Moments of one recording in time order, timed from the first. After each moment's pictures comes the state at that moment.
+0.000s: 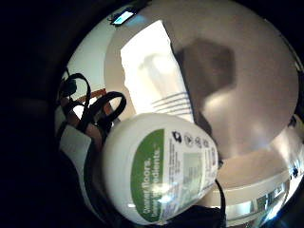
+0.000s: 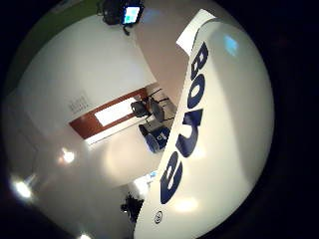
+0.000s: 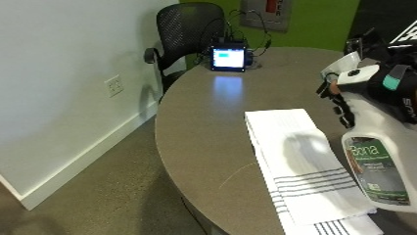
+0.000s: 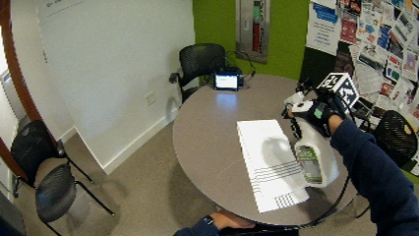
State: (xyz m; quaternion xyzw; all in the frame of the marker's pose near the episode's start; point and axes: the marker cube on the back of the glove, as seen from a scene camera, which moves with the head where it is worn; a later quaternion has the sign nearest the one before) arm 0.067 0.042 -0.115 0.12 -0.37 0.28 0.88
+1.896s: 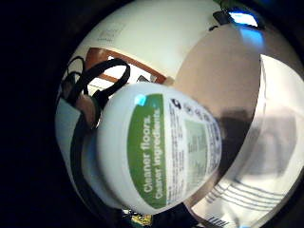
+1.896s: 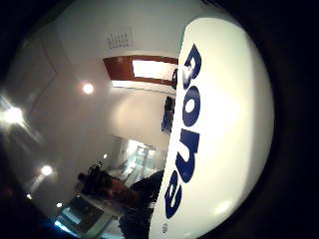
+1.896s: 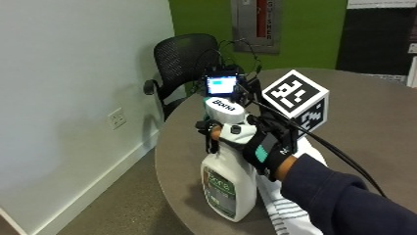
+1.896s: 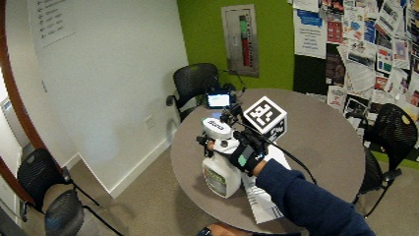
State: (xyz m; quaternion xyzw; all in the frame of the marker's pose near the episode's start) arm -0.108 -0.091 -0.030 0.19 -0.45 -0.09 0.87
